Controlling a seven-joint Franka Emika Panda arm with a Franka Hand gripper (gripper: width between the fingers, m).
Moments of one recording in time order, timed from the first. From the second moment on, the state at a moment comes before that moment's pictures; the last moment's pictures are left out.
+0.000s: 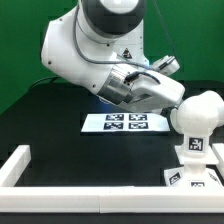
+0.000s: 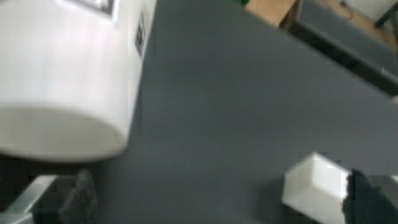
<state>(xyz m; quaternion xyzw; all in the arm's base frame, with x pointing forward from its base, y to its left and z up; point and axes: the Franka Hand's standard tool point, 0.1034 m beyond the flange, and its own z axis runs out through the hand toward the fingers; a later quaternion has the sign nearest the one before) 0.448 0.080 0.064 -0.74 0.42 0.30 0.43</state>
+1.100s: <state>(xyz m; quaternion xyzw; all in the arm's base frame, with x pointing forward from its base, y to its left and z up) 0.416 0.098 0.021 -0.68 0.44 0.39 0.45</state>
